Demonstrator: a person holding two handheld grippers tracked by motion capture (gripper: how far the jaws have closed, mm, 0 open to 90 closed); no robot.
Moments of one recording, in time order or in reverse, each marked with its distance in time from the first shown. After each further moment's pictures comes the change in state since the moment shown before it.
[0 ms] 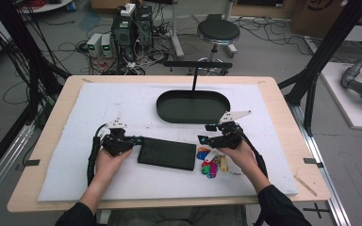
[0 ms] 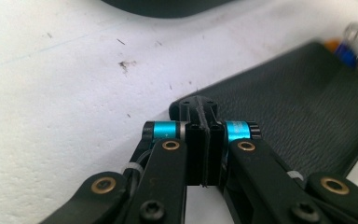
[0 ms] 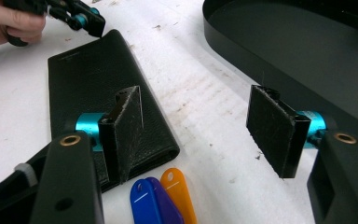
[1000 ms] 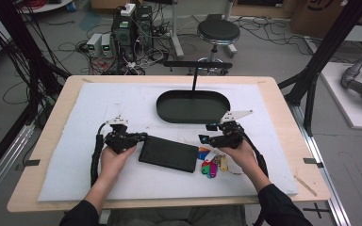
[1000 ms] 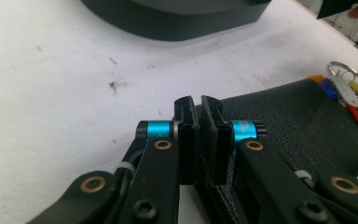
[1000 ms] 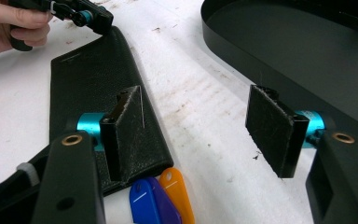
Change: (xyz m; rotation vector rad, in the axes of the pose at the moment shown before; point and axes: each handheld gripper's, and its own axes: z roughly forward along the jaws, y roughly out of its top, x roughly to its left) left arm -0.001 0.009 0.007 -0.065 -0.037 -0.096; right arm -0.002 0.000 -0.003 -0.008 0.004 0.012
